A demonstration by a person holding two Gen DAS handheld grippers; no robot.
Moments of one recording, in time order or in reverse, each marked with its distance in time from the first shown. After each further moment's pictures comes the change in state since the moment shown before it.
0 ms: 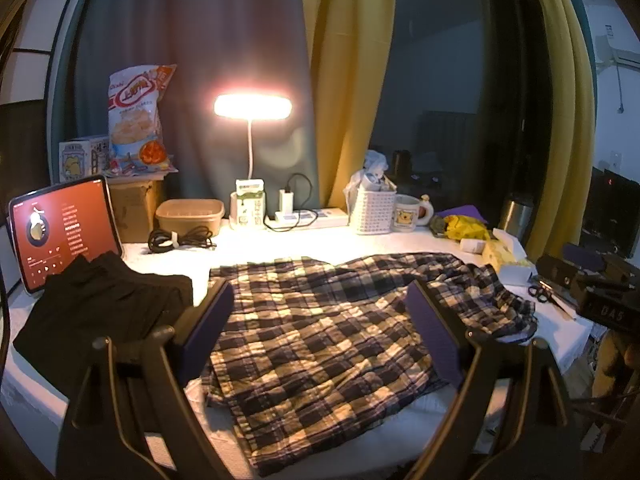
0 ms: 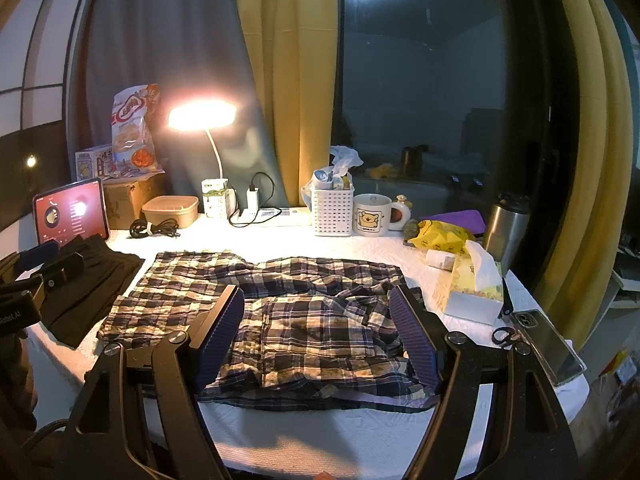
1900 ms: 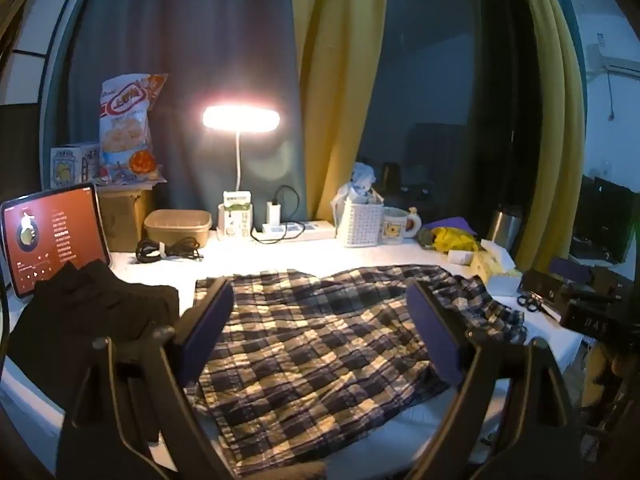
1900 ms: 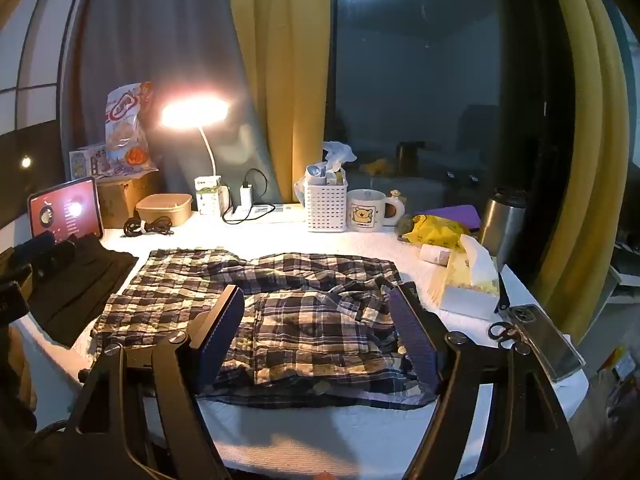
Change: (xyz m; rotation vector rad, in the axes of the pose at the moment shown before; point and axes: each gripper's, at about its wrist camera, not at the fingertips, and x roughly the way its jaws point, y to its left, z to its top) left arm -0.002 -0.008 0.005 -0.001 -0.049 -0.035; right arm 0.005 -0.008 -0.007 0.008 0.005 -0.008
